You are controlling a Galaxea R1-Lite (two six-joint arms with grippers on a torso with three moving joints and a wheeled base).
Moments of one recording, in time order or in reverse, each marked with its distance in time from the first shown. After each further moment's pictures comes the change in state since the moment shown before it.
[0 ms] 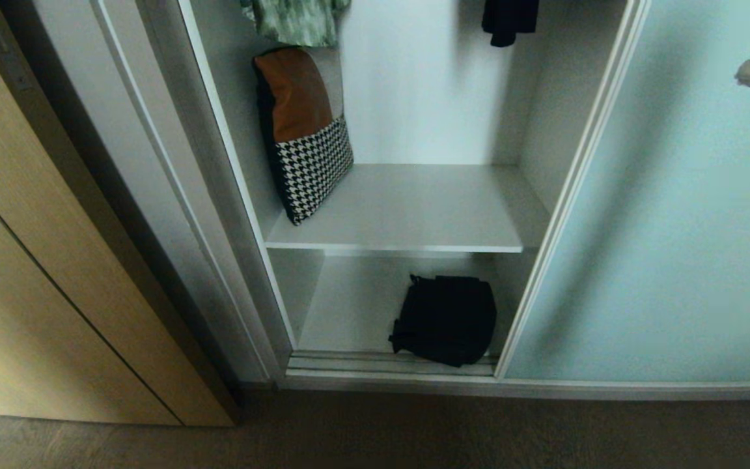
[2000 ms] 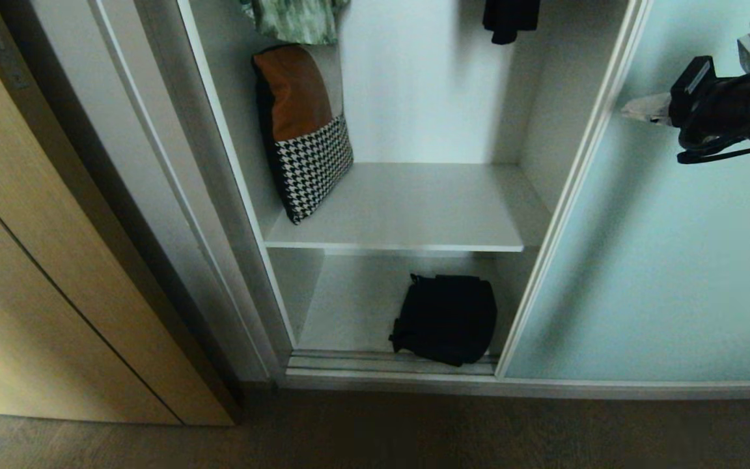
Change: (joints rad) left arm 0.000 0.000 0.000 0.000 0.000 0.000; right arm -0.083 0.518 -0.350 -0.108 0.113 0.308
